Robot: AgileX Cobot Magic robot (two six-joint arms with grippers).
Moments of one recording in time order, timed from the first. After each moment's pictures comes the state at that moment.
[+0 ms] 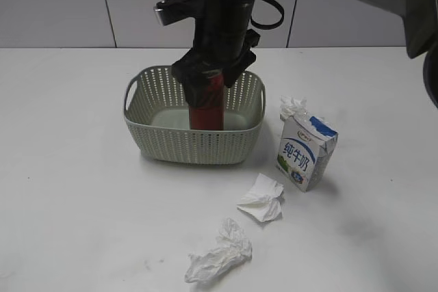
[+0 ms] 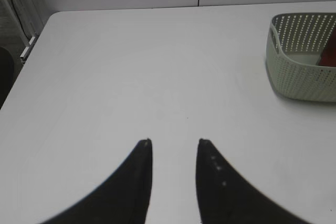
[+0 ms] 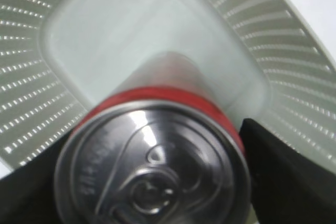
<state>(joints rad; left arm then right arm) -0.08 0.01 -0.51 -0.07 1.03 0.03 0.65 2.34 -2.14 0.12 1.22 -0.10</state>
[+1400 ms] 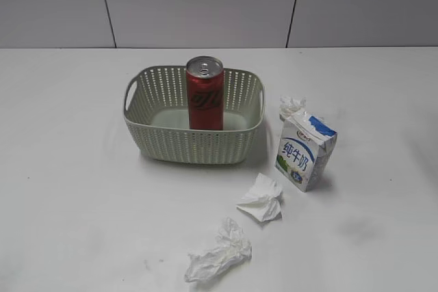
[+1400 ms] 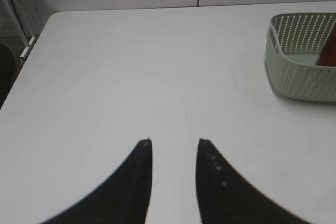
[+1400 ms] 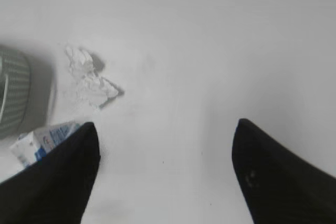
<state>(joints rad) -0.08 0.01 -0.51 -0.07 1.03 0.03 0.06 1.68 -1.73 0.12 1.22 -0.04</state>
